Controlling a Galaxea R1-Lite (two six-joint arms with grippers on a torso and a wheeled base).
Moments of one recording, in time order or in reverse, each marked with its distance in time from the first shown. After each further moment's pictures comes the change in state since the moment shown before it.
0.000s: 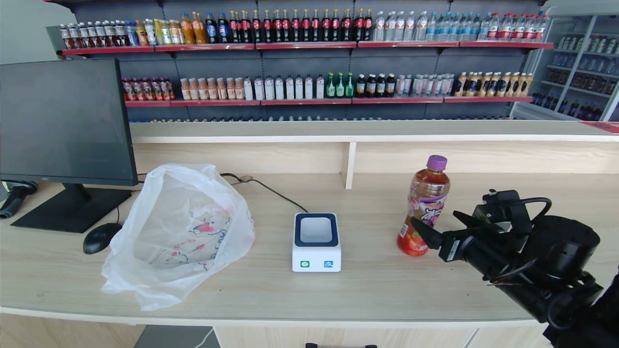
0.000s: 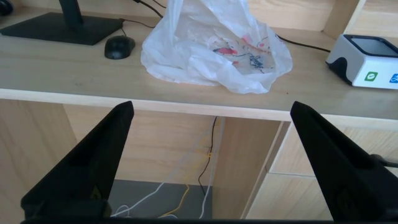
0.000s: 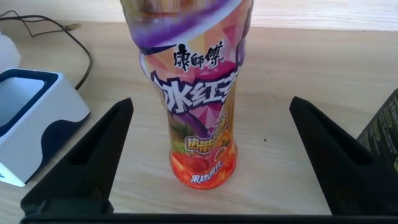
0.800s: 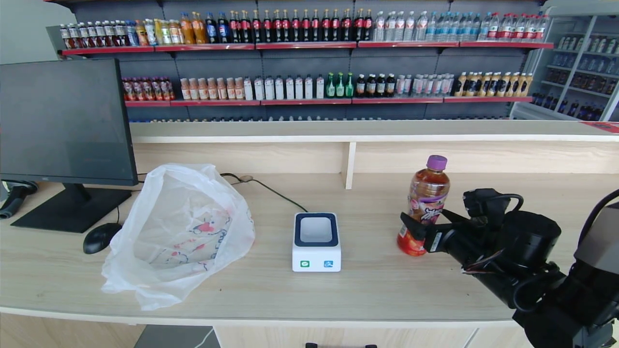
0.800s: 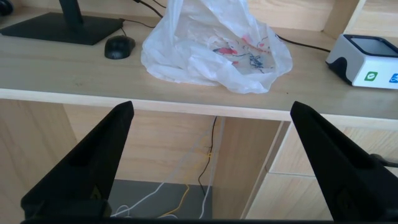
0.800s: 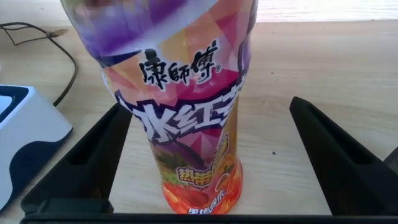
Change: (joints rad) left arm 0.000 0.000 0.000 0.000 0.000 0.000; right arm 0.007 0.114 -0.114 0.001 -0.034 0.036
